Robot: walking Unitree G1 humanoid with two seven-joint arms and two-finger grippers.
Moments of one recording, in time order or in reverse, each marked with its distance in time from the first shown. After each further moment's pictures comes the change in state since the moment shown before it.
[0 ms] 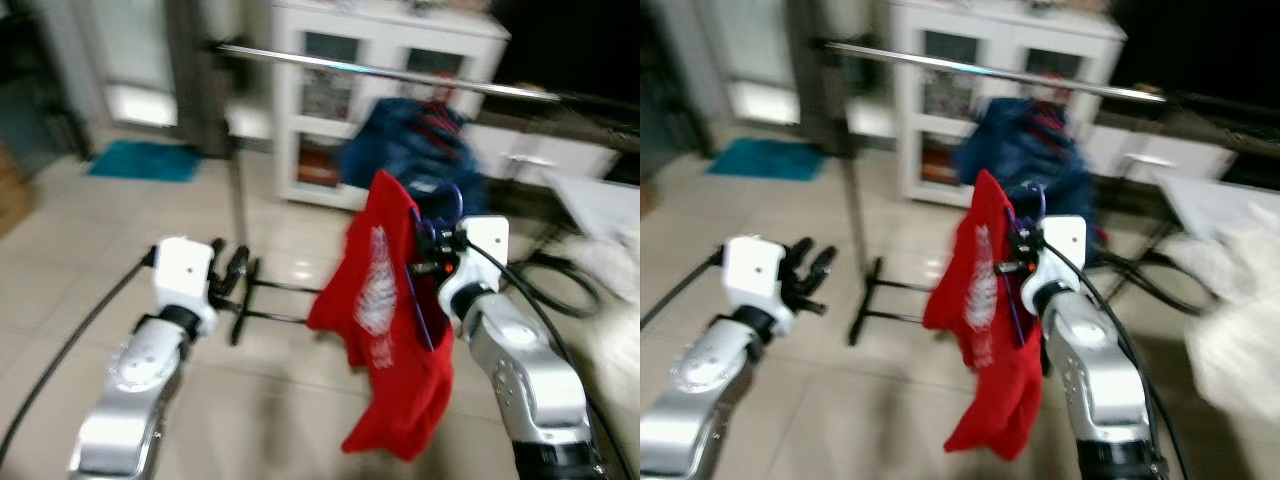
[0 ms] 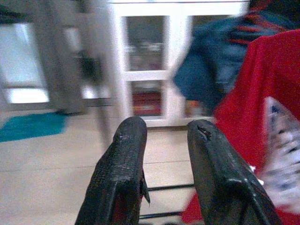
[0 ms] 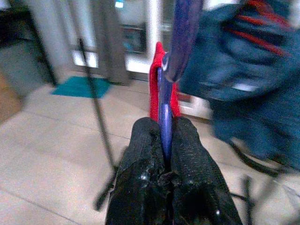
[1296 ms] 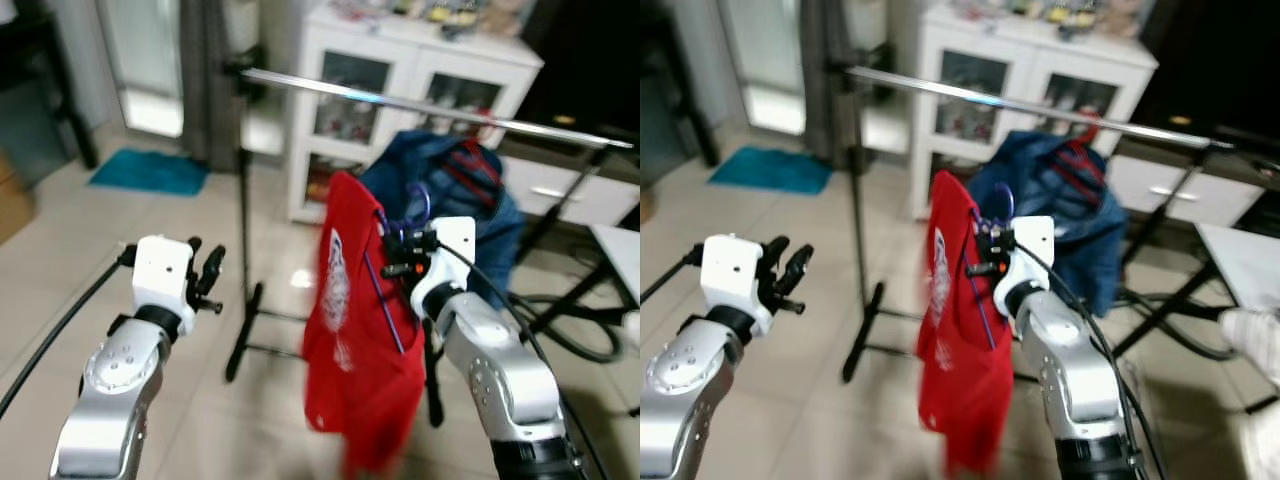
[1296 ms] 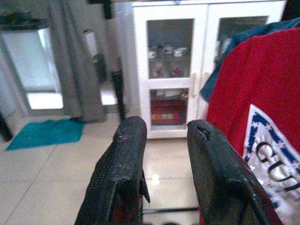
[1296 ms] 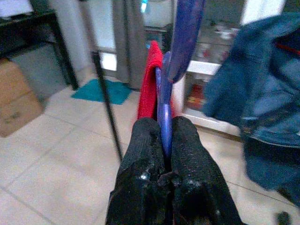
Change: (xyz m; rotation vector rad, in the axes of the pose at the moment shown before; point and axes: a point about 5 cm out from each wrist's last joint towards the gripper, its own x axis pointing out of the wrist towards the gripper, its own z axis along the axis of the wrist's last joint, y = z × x) left arm -0.001 0.000 0.001 0.010 0.008 0.001; right arm 0.003 0.006 -0.004 0.008 0.023 0.042
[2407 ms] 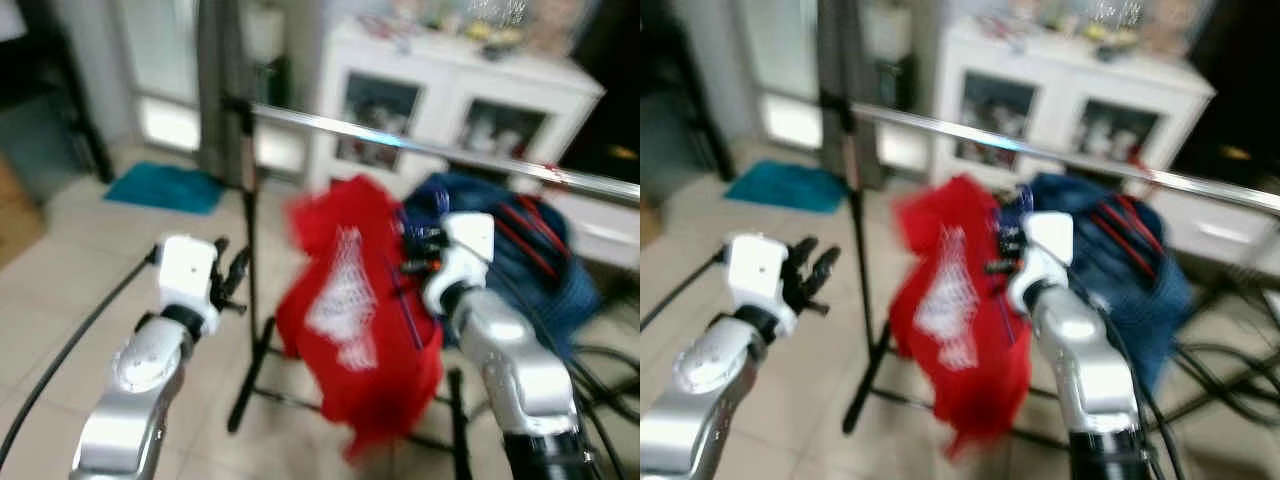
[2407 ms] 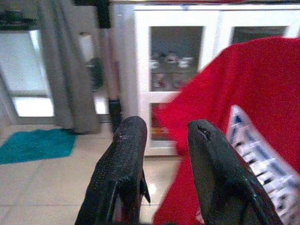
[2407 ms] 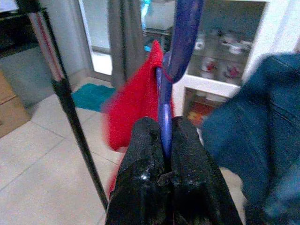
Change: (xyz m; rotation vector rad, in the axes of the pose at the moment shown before) left arm 0.004 -0.010 0.002 -0.007 -0.021 -0.051; right arm 0.003 -0.010 0.002 -0.018 -0.002 -0.030
